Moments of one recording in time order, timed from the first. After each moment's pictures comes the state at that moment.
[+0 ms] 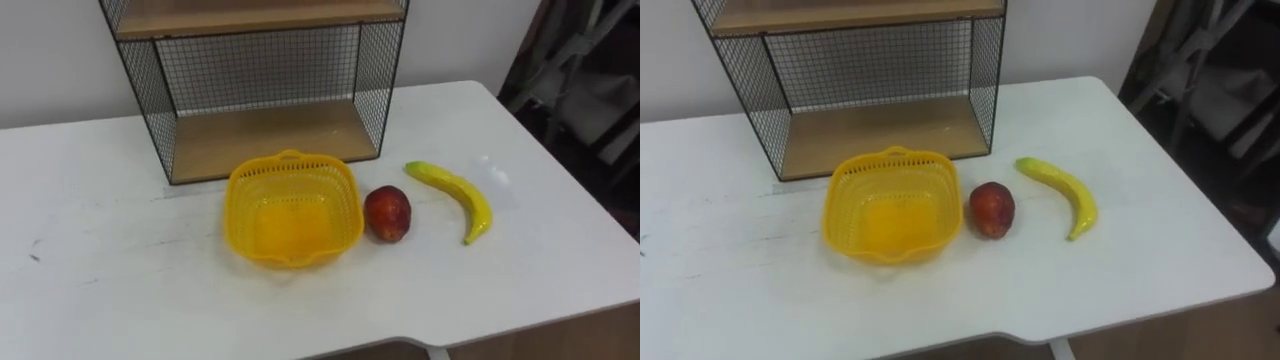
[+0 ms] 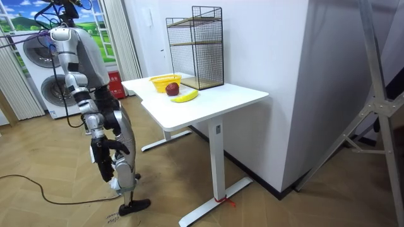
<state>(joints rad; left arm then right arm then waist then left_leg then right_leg) 0.32 0.20 0.27 1.07 0.26 0.15 0.02 0.12 -0.27 -0.66 1.14 1.16 0.06 -0.37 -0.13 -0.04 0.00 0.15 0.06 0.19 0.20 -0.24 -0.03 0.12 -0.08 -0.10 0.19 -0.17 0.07</state>
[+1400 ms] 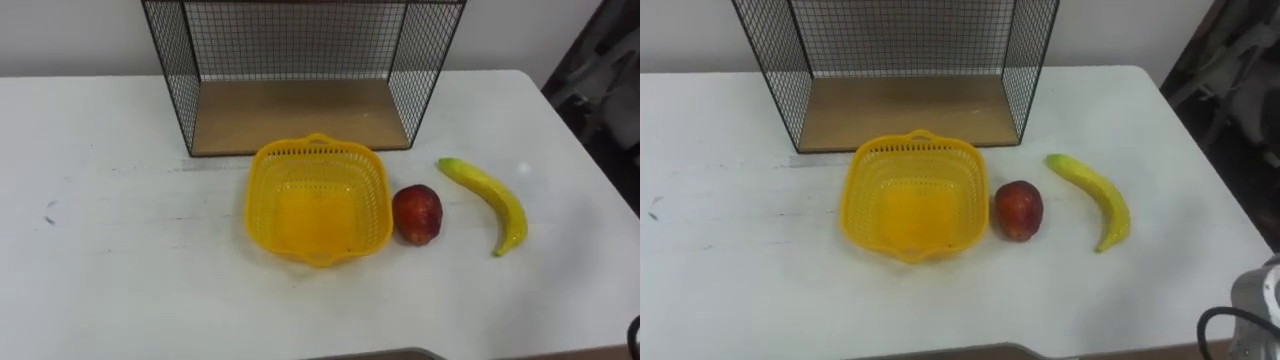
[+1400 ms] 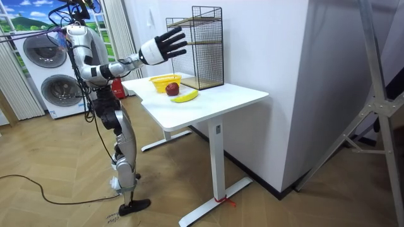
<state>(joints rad) 0.35 0.23 0.16 0.96 0.30 0.06 -0.09 0.06 -0.41 -0.41 -0.05 0.35 -0.11 -0.40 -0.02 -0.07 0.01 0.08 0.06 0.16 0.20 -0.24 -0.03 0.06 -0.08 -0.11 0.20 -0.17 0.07</state>
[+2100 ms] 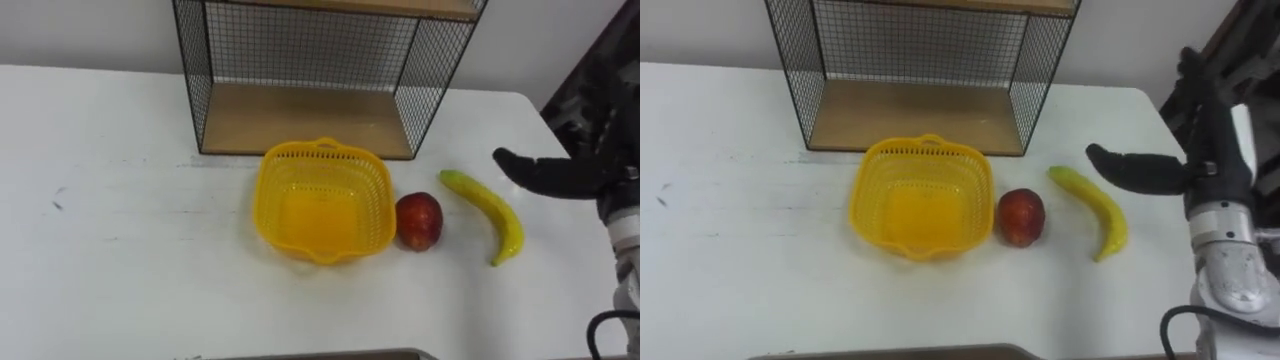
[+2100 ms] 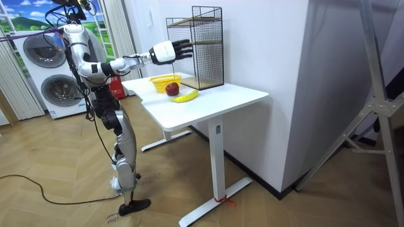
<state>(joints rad) 0.33 0.24 0.16 0.97 0.35 0.06 -0.09 0.07 -0.42 -0.22 0.03 0.04 -0.06 0.08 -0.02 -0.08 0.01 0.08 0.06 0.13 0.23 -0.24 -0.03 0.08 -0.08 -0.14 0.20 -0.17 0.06</state>
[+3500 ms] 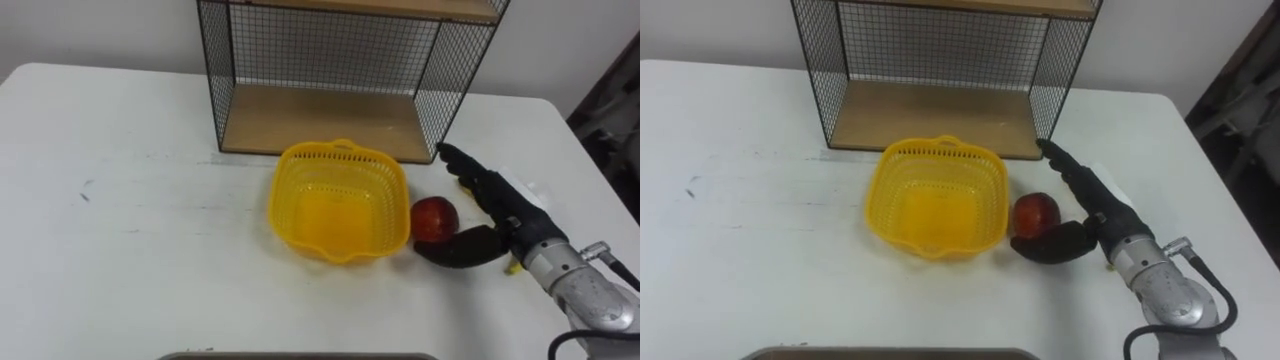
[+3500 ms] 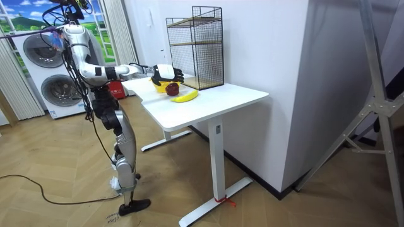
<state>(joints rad) 0.29 0.27 0.07 1.00 0.36 0.04 -0.15 0.10 -0.42 -0.06 0.03 -0.14 -0.03 0.32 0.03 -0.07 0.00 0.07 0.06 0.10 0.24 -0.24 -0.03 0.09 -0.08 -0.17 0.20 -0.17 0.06</state>
